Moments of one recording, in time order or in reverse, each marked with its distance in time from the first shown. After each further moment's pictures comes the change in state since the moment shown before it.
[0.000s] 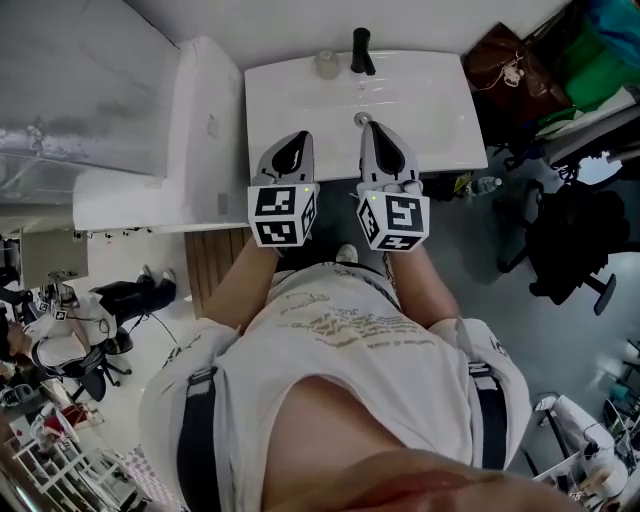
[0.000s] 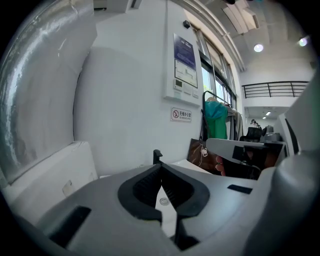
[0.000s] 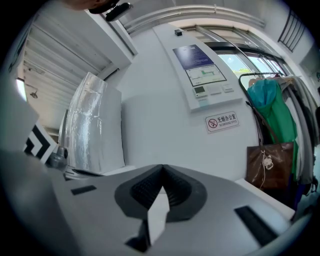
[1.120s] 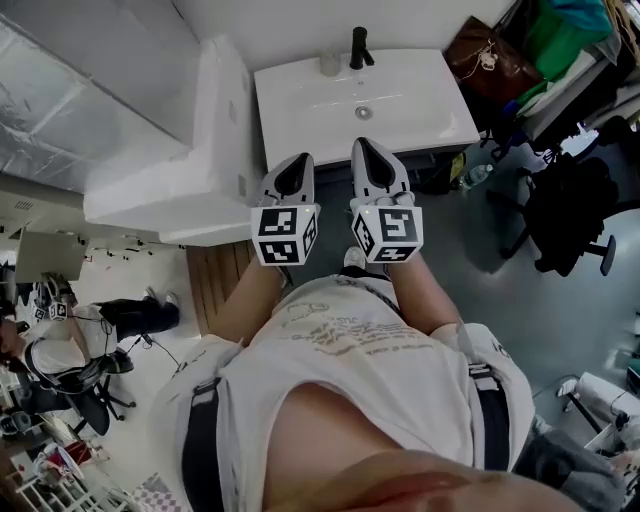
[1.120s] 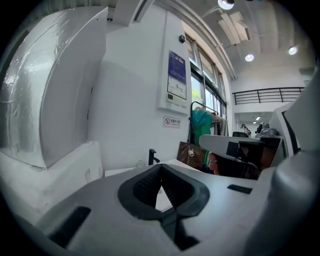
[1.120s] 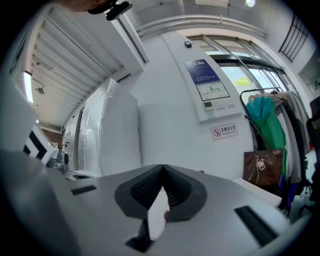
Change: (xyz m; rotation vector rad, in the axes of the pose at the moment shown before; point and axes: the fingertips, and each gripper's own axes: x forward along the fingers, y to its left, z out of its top) left arm -0.139 -0.006 -0.029 0.011 -0.069 -0.082; right arm -0.104 0.112 0.006 -0.040 -0.054 -0.015
